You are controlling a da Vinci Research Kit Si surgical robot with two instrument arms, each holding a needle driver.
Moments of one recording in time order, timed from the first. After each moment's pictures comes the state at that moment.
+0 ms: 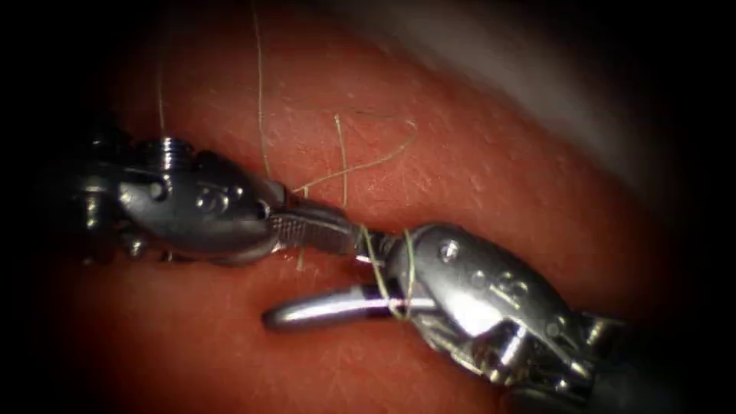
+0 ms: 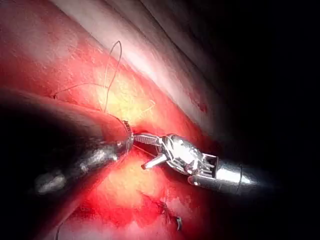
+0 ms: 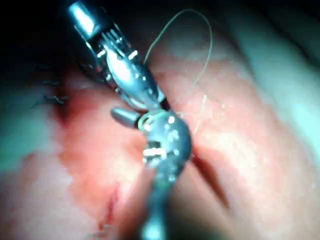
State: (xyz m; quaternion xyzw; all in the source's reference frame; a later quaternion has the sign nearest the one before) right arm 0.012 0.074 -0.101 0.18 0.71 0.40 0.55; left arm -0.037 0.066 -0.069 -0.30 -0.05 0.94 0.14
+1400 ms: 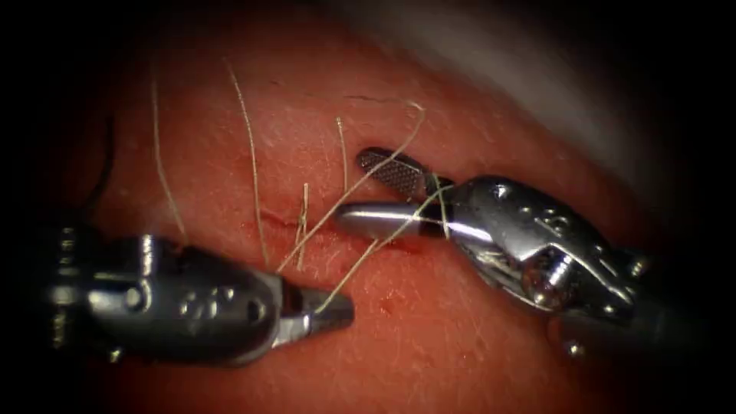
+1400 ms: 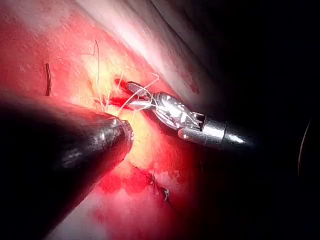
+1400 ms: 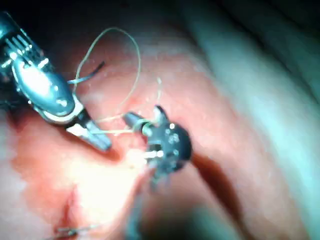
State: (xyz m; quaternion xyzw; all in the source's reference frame) right arm 0.009 0.076 -0.096 0.12 0.58 0.51 0.62; left arm -0.037 0.061 -0.073 -0.28 -0.04 0.95 0.15
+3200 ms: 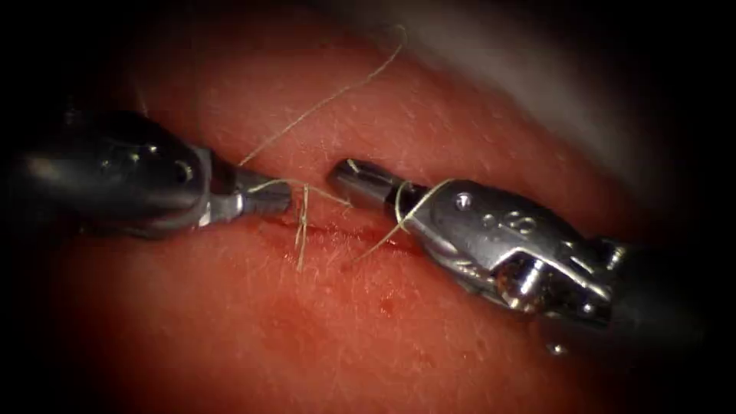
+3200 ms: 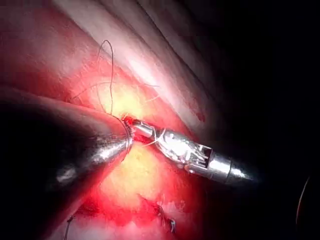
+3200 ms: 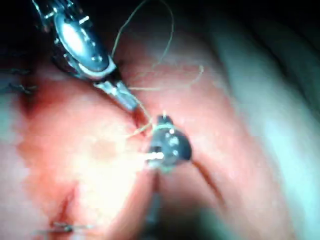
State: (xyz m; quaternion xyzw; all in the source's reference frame) right arm 0.011 0.075 -0.098 0.02 0.52 0.44 0.73; left arm -0.033 0.071 -0.073 -0.27 -0.07 0.93 0.23
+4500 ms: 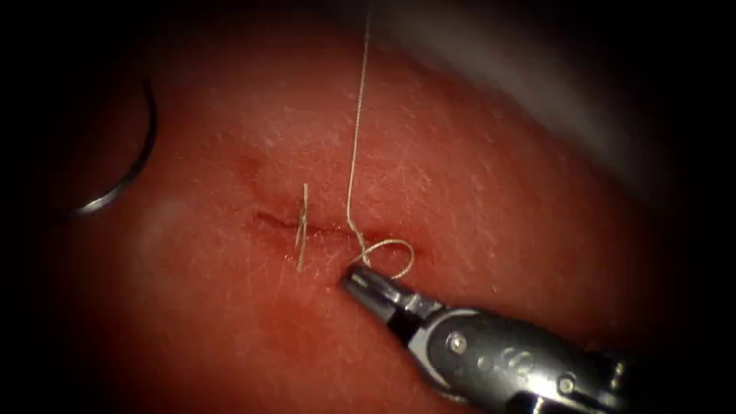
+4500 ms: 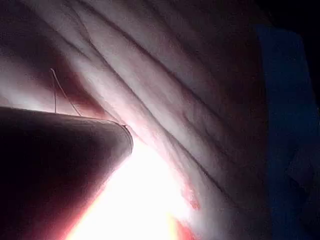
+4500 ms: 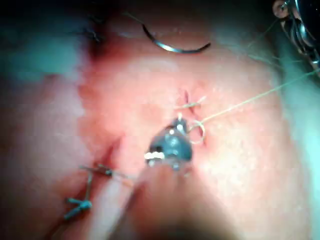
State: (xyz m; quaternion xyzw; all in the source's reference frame) right arm 0.012 0.067 -0.099 -0.05 0.48 0.39 0.78; left arm -0.039 0.092 -0.061 -0.26 -0.08 0.92 0.28
